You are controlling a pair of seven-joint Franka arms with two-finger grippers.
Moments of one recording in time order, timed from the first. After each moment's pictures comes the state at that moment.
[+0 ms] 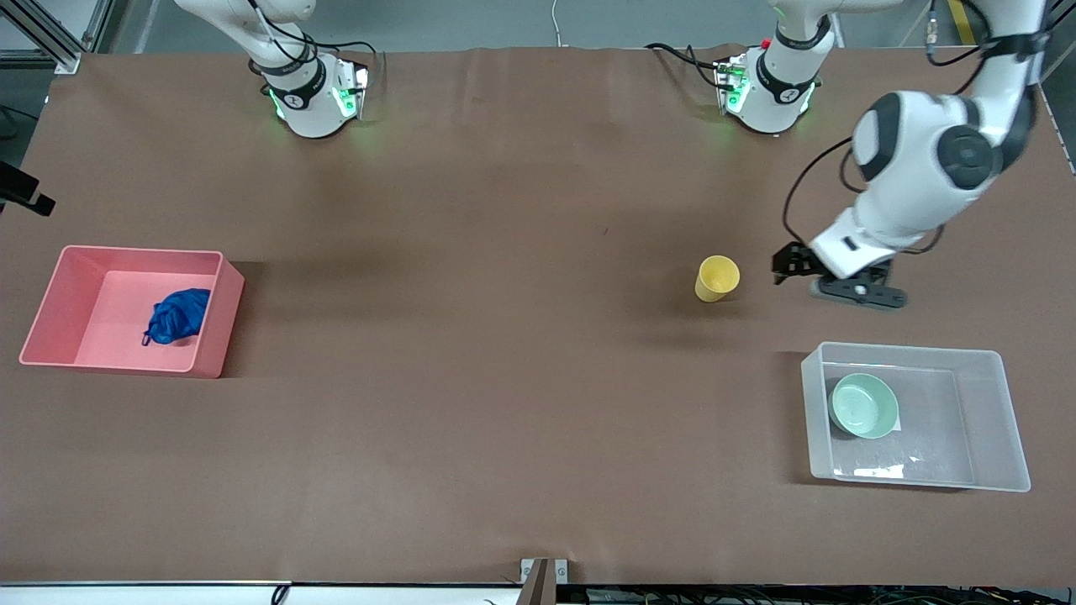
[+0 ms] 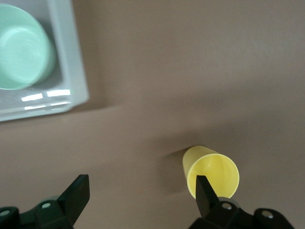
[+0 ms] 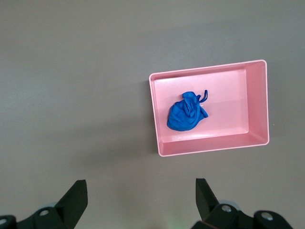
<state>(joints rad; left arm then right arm) -0.03 0.03 -0.18 -2.31 -0.08 2.39 0.09 -0.11 -0.02 -0.08 -1.53 0.01 1.49 -0.03</state>
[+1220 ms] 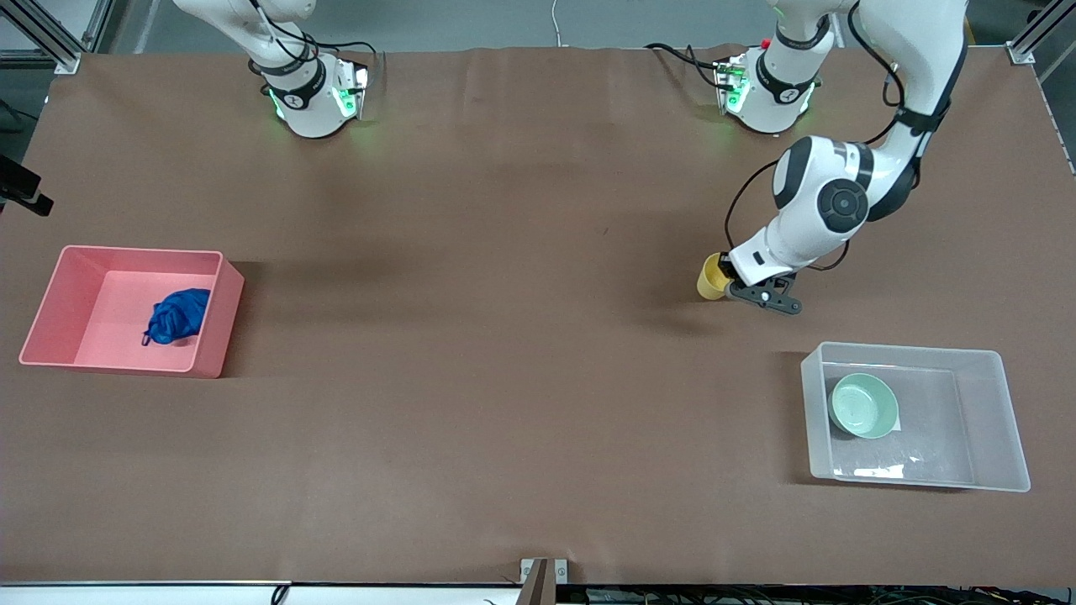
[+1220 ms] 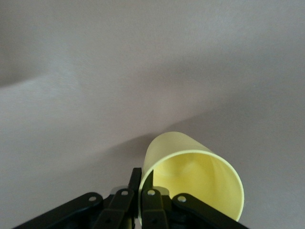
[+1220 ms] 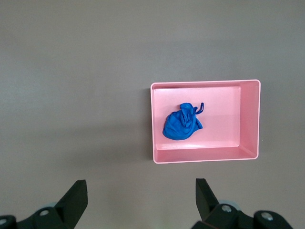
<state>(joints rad) -0.02 0.15 -0.26 -2.34 -0.08 2.42 0.11 -0.08 -0.02 -0.07 -1.50 -0.02 1.49 -0.07</state>
